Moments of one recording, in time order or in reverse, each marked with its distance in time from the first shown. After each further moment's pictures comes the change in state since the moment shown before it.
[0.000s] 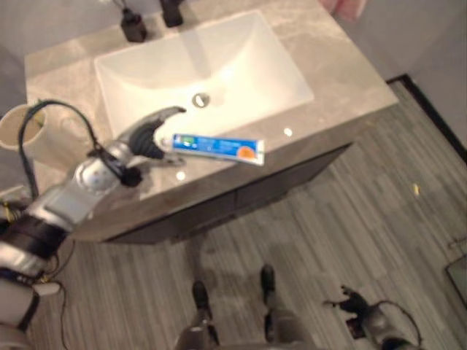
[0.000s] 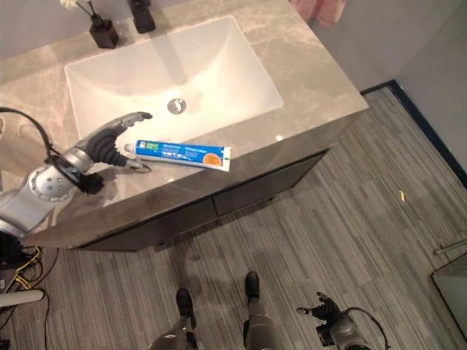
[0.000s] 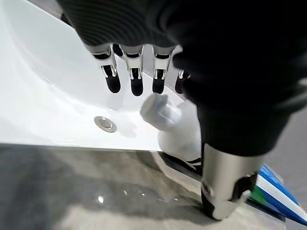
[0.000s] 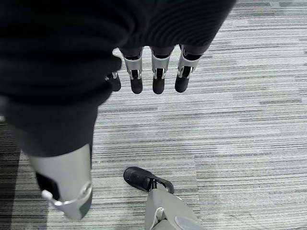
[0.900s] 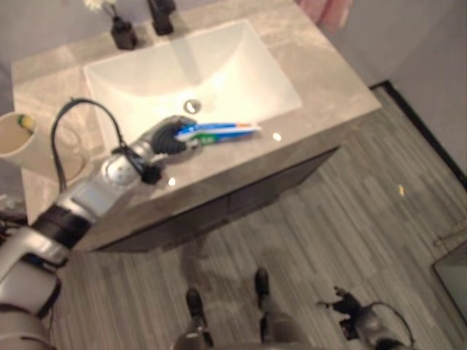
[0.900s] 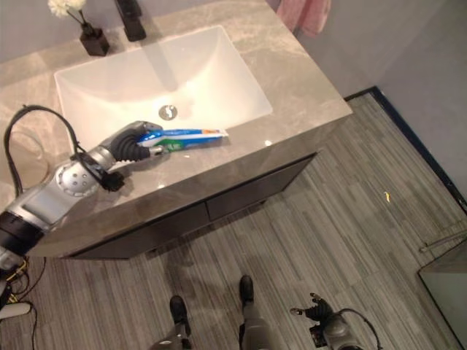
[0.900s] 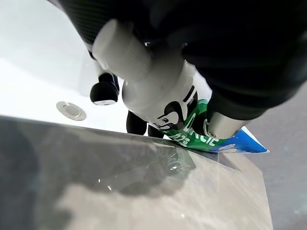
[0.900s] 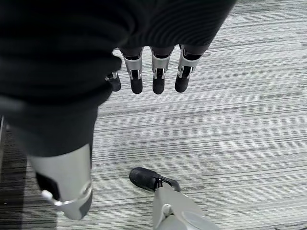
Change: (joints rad) left arm -0.070 -0.130 -0.067 0.072 0.087 0.031 -0.008; right arm -0.001 0.041 0.001 0.001 0.002 -0.003 -0.010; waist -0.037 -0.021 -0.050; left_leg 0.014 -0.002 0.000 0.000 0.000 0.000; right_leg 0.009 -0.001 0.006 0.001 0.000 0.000
